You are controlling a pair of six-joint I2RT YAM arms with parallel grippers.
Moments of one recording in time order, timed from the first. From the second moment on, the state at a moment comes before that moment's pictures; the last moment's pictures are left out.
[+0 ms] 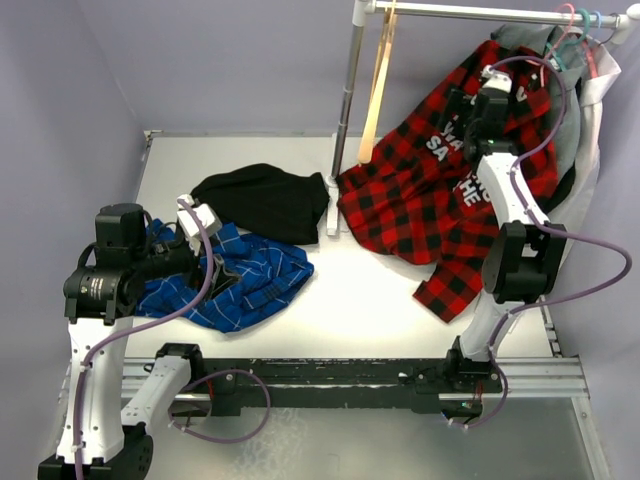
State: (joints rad) left arm -0.03 0.80 1.23 -1.13 0.83 0.49; right arm -0.02 1.85 1.67 -0.17 0.14 0.19
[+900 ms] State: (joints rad) left arm -0.02 0.79 1.23 -1.12 0.86 0.49; right arm -0.02 1.65 1.62 -0.19 0.00 0.17
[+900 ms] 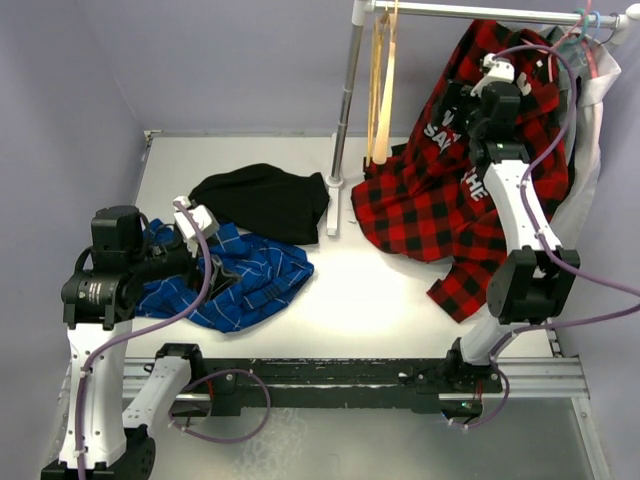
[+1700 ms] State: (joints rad) left arm -0.01 0.78 1.22 -1.11 0.86 0.49; right arm 0.05 1.95 1.91 -0.32 -0.03 0.17
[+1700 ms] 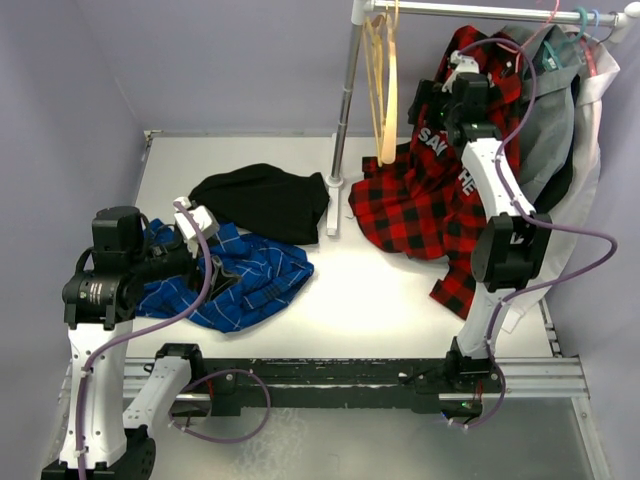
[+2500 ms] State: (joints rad) left arm -0.01 0.78 1.22 -1.11 0.86 0.49; right arm 0.12 1.71 1.77 -0.24 0.11 0.05
